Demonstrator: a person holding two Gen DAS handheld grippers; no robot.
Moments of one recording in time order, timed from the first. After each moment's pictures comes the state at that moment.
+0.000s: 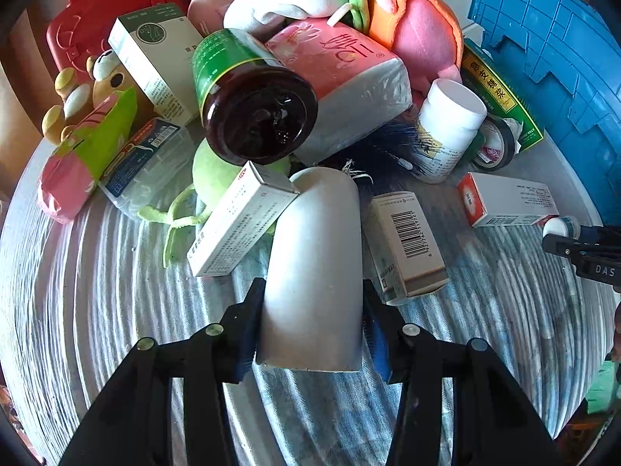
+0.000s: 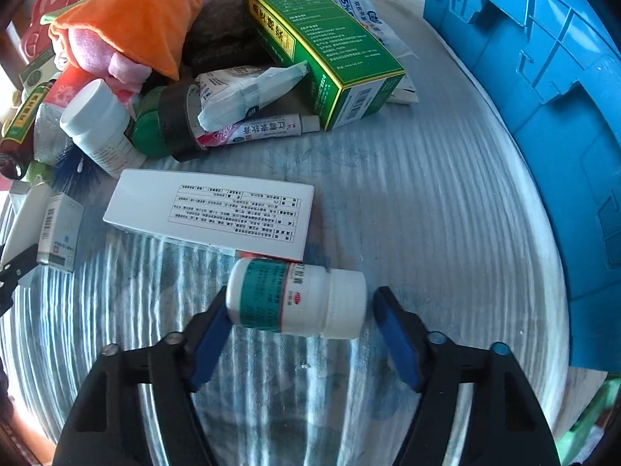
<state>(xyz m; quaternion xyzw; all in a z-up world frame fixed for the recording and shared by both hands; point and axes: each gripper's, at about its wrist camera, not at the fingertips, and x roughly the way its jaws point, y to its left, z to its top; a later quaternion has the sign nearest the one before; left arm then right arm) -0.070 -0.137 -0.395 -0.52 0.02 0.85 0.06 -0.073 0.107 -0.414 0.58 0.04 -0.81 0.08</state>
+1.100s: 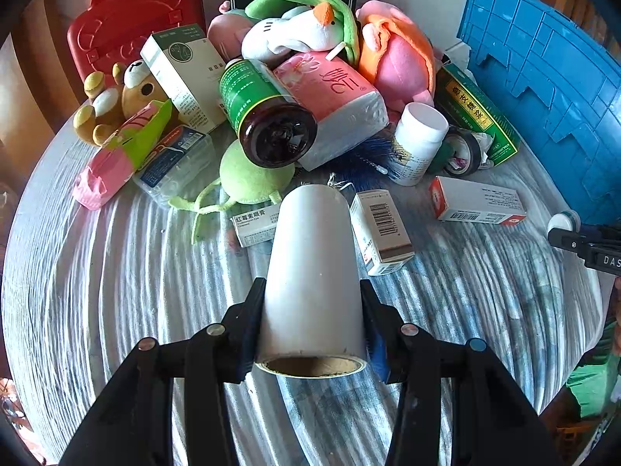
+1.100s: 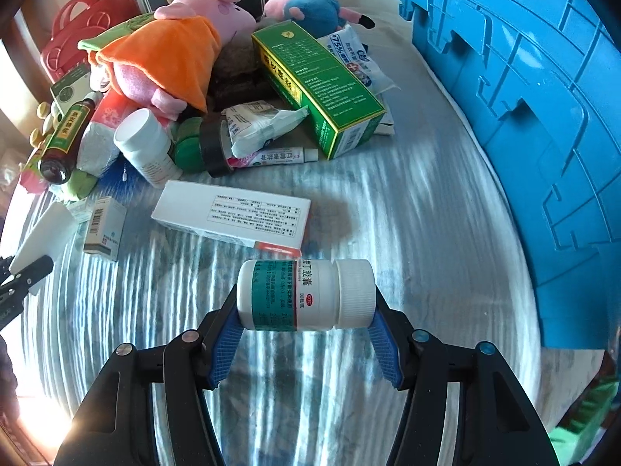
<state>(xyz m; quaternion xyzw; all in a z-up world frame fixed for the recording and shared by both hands) -0.036 -0.165 -0.356 -0.51 0.01 0.86 0.06 -0.035 0.140 -0.362 0.56 0.02 -0.82 0.09</state>
